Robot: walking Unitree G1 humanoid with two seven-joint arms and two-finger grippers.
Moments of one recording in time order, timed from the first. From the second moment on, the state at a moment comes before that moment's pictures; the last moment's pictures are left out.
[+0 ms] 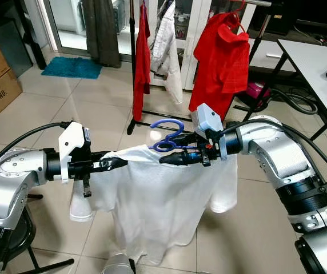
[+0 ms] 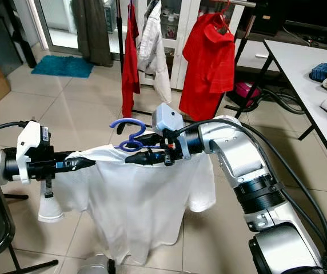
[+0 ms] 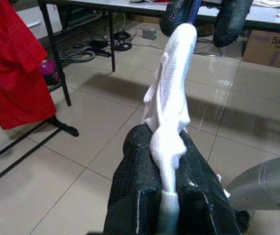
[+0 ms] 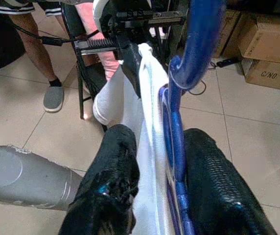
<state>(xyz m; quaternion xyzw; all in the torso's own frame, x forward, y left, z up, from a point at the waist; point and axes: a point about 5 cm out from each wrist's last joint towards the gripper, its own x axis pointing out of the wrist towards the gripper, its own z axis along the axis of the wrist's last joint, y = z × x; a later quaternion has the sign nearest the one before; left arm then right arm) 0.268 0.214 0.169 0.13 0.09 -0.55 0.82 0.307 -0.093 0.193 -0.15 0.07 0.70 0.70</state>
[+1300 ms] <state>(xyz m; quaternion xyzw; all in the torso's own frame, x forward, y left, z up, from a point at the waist) 0.274 0.221 0.184 0.11 0.06 -0.54 0.83 0.302 -0.106 0.188 -0.12 0.08 0.68 0.72</state>
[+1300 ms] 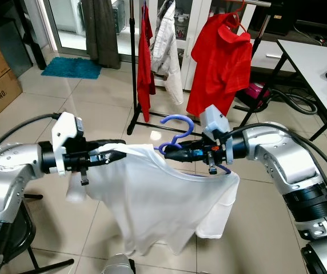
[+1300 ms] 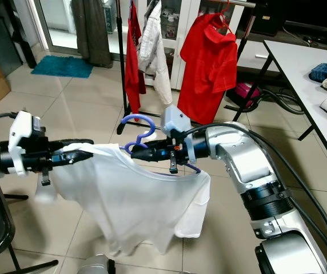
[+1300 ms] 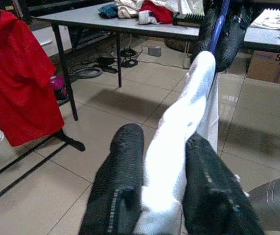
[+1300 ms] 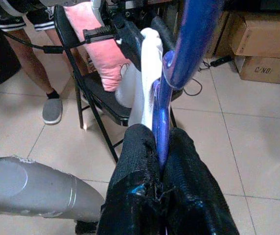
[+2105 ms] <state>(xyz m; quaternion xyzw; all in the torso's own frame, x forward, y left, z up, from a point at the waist) 0.273 0.242 0.198 0.11 0.05 -0.51 0.85 0.309 -0.128 0.184 -0.12 0.10 0.65 0.75</state>
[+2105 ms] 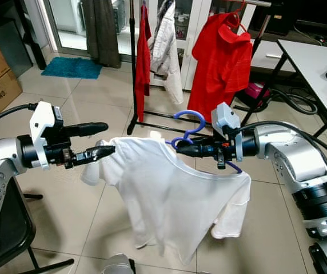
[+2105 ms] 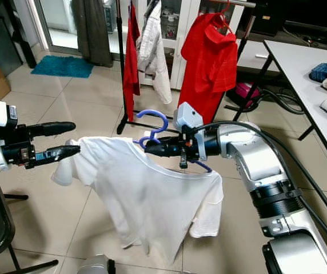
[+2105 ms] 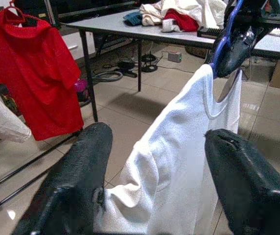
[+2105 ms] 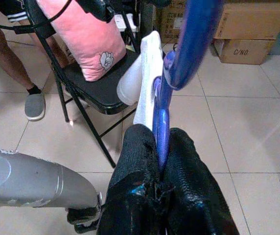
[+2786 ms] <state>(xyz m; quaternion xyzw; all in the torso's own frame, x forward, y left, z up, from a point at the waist) 0.285 0.271 0.159 0.11 0.12 -0.37 0.91 0.307 -0.133 0.190 -0.11 0.10 0.65 0.74</state>
